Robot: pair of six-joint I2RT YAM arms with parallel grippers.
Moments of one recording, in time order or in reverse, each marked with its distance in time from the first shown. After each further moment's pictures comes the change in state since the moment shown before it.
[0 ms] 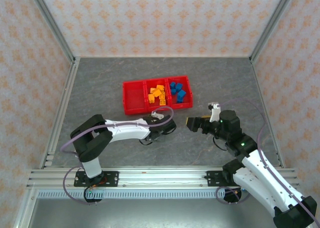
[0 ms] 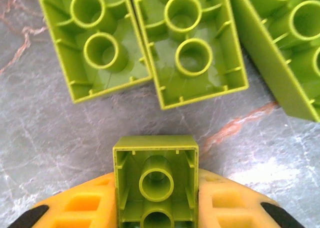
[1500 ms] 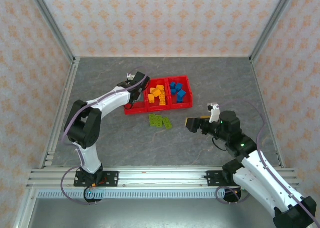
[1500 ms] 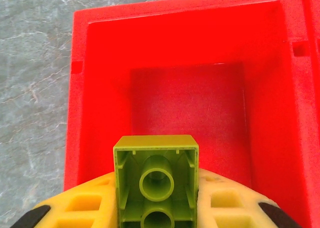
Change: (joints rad) left arm 0.526 0.076 0.296 0.024 -0.126 0.359; right arm 0.001 -0.011 -0.020 0.030 -0.034 0.007
